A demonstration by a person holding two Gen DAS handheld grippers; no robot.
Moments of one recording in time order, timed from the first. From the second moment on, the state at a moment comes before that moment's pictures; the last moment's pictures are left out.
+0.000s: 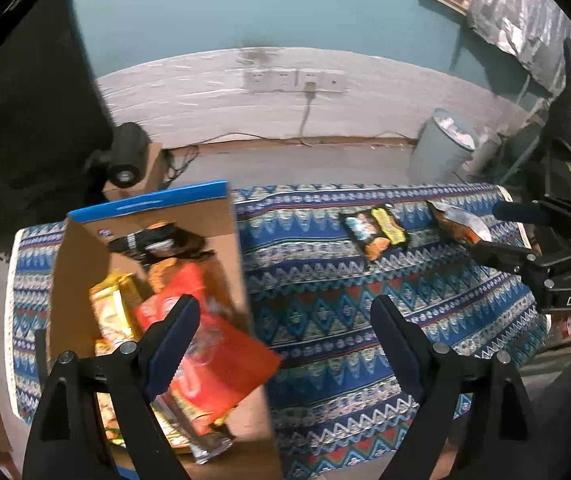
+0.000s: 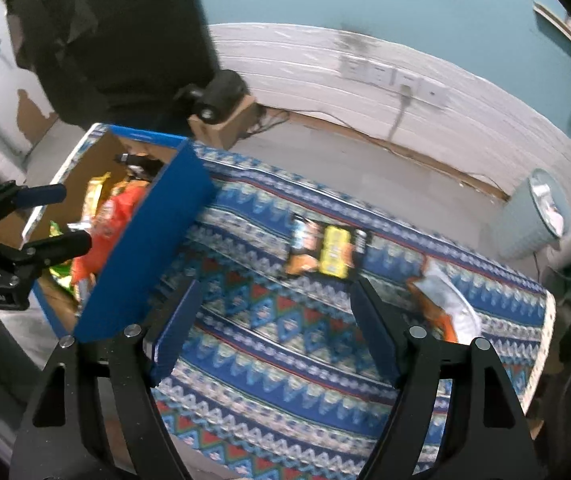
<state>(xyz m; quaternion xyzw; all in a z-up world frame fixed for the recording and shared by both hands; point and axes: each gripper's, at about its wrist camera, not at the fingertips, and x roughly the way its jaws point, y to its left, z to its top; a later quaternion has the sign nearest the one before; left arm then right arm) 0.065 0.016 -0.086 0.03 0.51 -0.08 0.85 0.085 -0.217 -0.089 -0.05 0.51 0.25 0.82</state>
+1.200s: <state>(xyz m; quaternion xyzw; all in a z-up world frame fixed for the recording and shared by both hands) 0.198 -0.142 -0.218 0.22 0.59 -0.29 0.72 0.166 -0.352 -0.229 -0.17 0.60 0.21 0.75</state>
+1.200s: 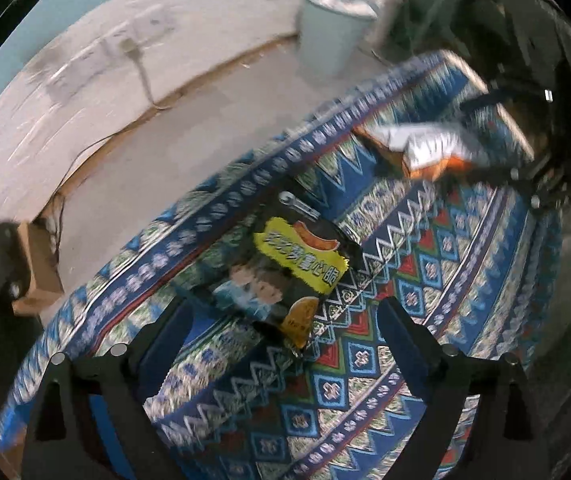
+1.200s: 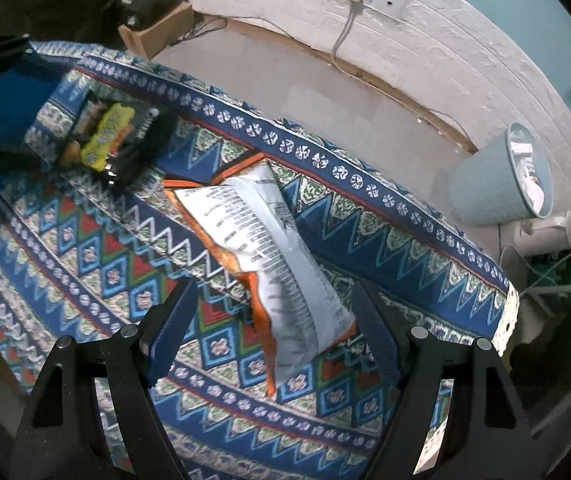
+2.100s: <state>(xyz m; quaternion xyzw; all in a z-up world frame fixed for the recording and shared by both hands) 0.197 -0.170 -0.277 0.30 0.57 -0.27 0.72 0.191 -0.344 -0.267 -0.13 0.65 0.20 0.72</state>
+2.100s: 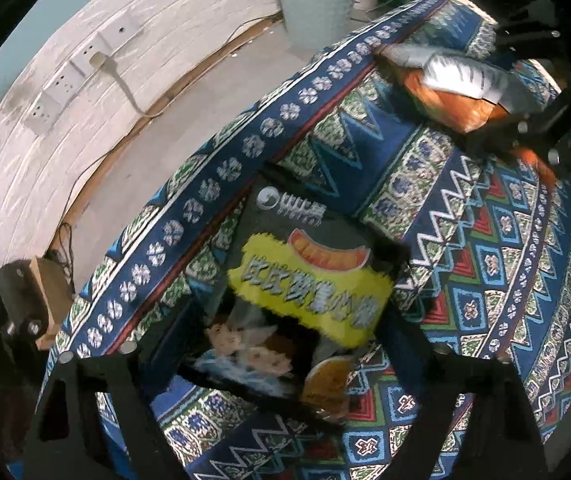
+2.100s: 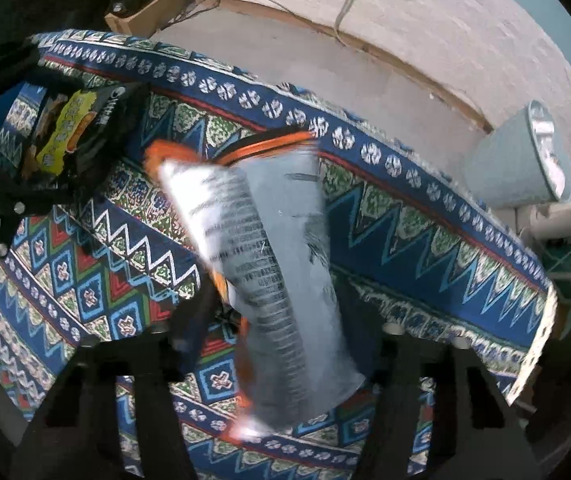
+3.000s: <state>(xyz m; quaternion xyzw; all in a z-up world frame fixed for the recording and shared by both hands) 0.127 -0.138 -0.200 0.26 0.55 -0.19 0.77 0.158 -0.320 -0.199 -0.05 0.62 0.17 0.76</state>
